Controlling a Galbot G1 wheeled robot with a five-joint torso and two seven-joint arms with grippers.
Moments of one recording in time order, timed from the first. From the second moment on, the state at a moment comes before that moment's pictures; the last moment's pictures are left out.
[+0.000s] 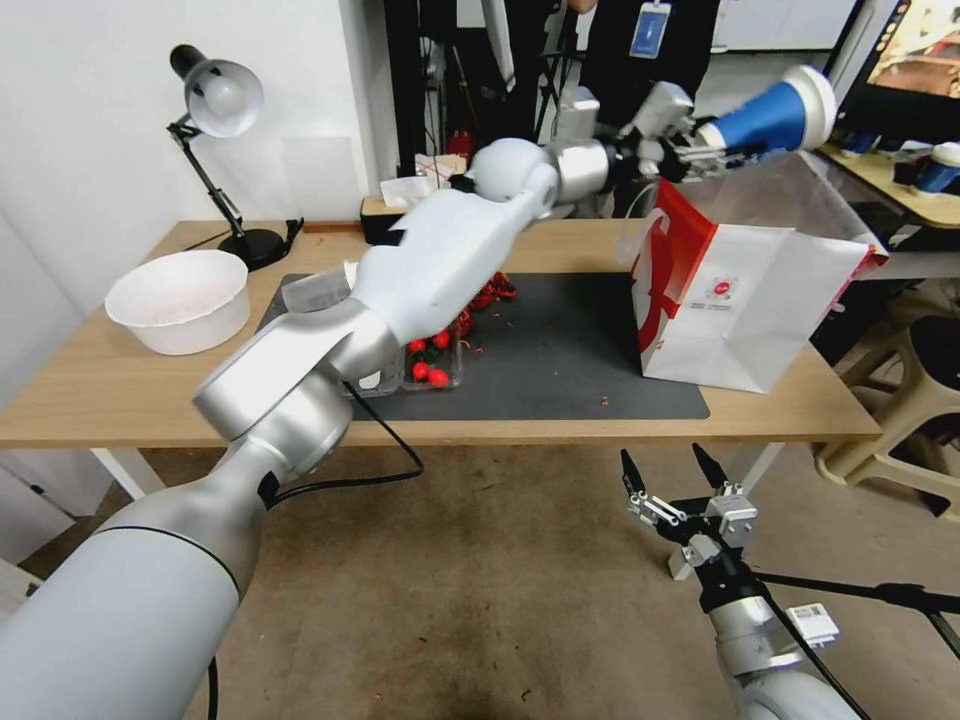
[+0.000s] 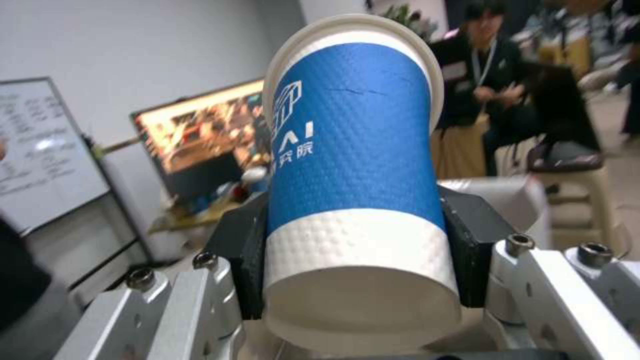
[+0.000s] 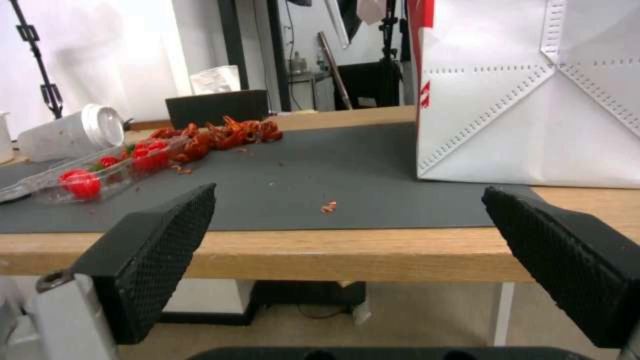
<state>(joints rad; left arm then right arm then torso) -0.23 -1.62 0.42 -0.78 -0.75 0.03 0.68 -1.73 1.09 0.45 2.08 0.42 0.32 0.09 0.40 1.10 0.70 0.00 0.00</state>
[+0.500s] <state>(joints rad) -0.21 -1.61 0.48 -0.79 -0.71 0.03 0.65 -1.74 1.09 0.47 2.07 0.44 0.34 0.08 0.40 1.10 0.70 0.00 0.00</state>
